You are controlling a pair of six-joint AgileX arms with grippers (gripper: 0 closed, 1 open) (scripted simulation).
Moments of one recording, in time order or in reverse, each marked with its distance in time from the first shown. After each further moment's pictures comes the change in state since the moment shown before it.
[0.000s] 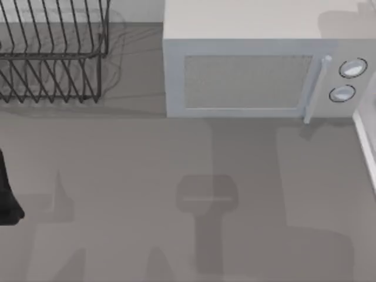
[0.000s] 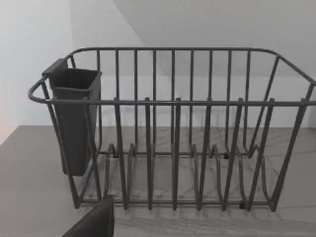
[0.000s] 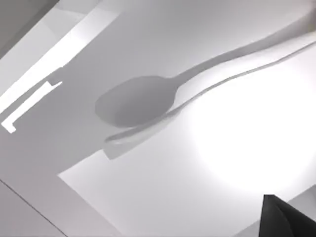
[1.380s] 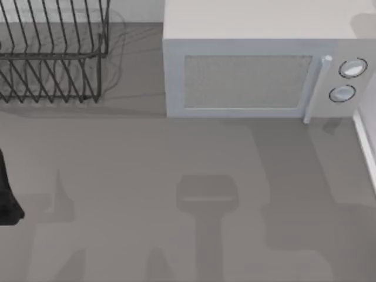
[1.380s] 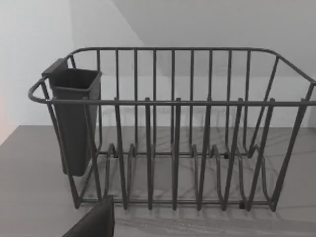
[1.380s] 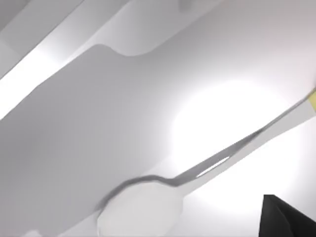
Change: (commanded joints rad) left arm 0.000 0.000 0.000 0.000 0.000 0.000; right arm 0.001 0.331 0.502 -0.166 0.005 0.004
